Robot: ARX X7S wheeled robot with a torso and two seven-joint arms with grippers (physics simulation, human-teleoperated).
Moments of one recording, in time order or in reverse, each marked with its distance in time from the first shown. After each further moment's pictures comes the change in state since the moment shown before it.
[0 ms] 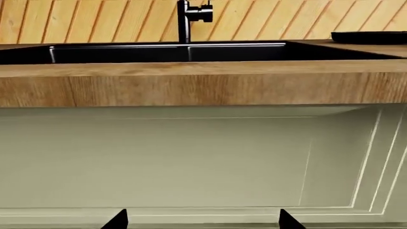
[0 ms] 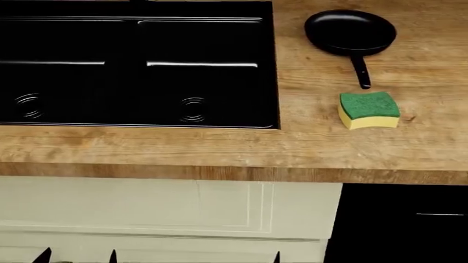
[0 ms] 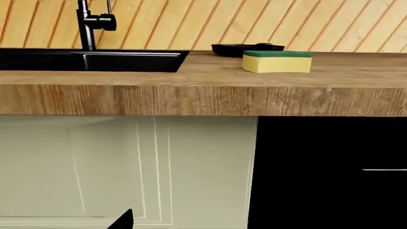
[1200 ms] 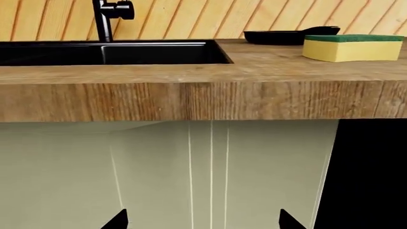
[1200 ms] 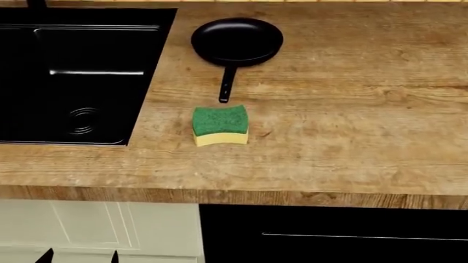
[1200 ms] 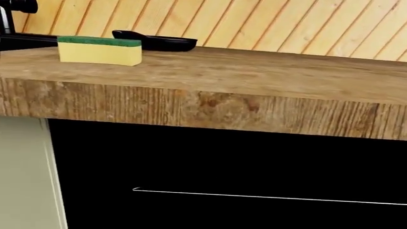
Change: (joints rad) left arm -0.010 -0.053 0.066 -0.010 -0.061 0.005 -0.055; right arm 0.014 0.062 -0.086 0.013 0.007 0.010 0.076
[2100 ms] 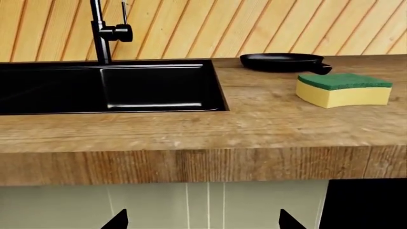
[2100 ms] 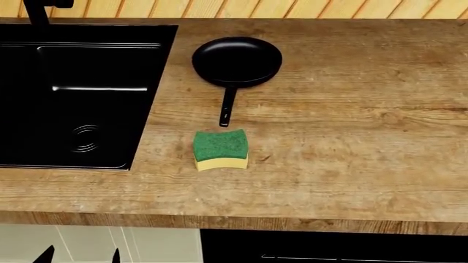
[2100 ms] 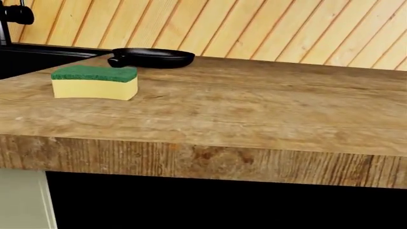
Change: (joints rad) left arm -0.003 -0.026 0.039 0.008 -0.014 0.021 -0.031; right arm 0.010 0.023 -0.028 0.004 0.028 0.008 0.031
